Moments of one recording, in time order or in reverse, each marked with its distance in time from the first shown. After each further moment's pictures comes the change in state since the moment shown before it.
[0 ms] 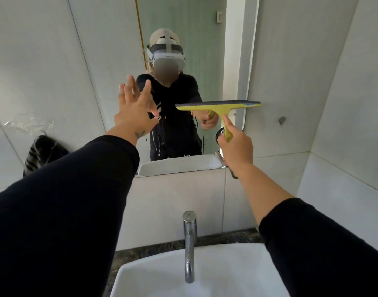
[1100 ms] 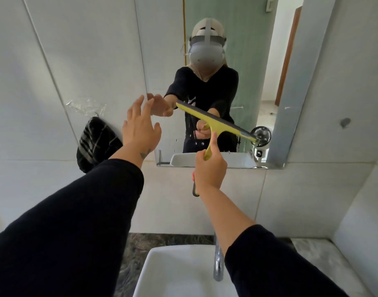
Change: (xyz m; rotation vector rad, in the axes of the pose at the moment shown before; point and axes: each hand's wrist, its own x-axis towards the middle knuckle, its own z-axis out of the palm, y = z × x) left_hand -0.049 -0.092 0.015 -0.027 0.193 -0.146; right_hand -0.085 -0.069 0.136 0.395 -0.001 0.149
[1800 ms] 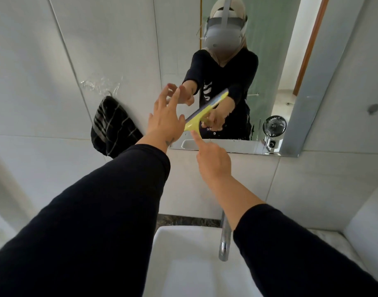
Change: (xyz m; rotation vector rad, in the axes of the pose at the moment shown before) left_hand -0.021 0.015 0.019 -0.044 -0.138 -0.004; right_hand -0.008 0.011 -0.013 -0.787 -0.470 -0.485
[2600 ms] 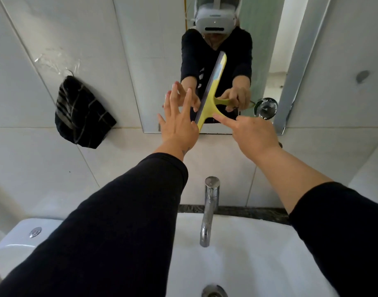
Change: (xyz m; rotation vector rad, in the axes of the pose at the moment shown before) left_hand -0.037 0.058 0.092 0.056 -0.051 0.023; right_hand -0.006 0.131 -0.044 -0.408 0.003 -0.140
